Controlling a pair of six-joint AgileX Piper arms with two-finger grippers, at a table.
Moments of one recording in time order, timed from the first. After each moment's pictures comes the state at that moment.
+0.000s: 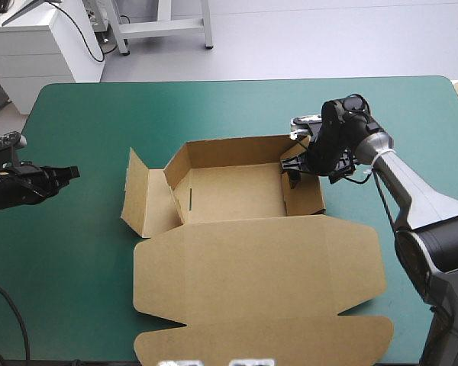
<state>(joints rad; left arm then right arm) 0.40 1.27 -1.07 -0.60 0.88 0.44 0.30 1.91 -1.70 0.09 1.24 0.09</state>
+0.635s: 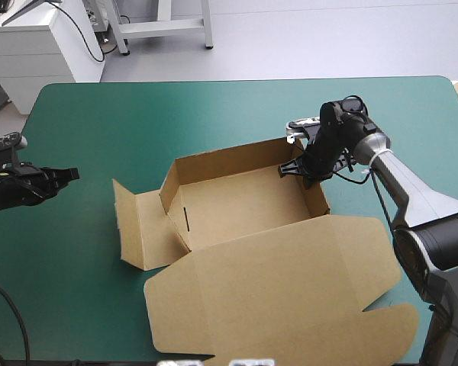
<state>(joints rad) 0.40 1.27 -1.07 -0.58 0.88 0.45 0.30 1.92 -1.70 0.13 1.23 0.00</state>
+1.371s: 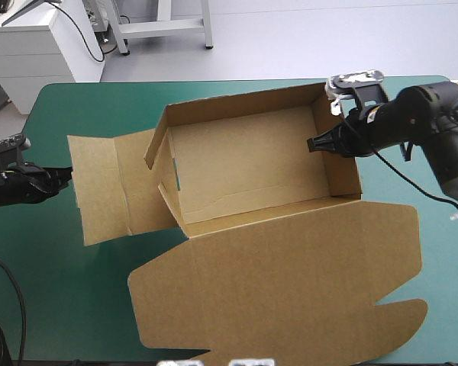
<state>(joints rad) 0.40 1.39 -1.07 -0.57 0.80 0.45 0.26 1.46 -1.69 0.16 1.25 -0.01</state>
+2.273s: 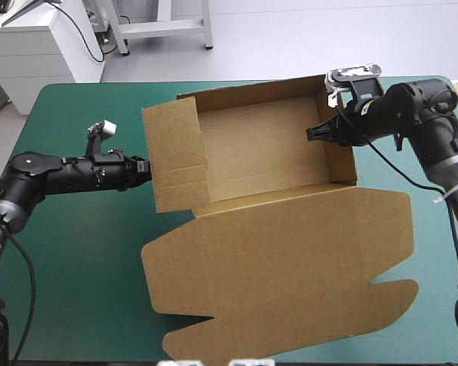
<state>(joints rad) 0.08 1.47 -1.07 -1.20 1.07 0.79 0.23 1.54 -1.69 0.12 1.13 -0.02</state>
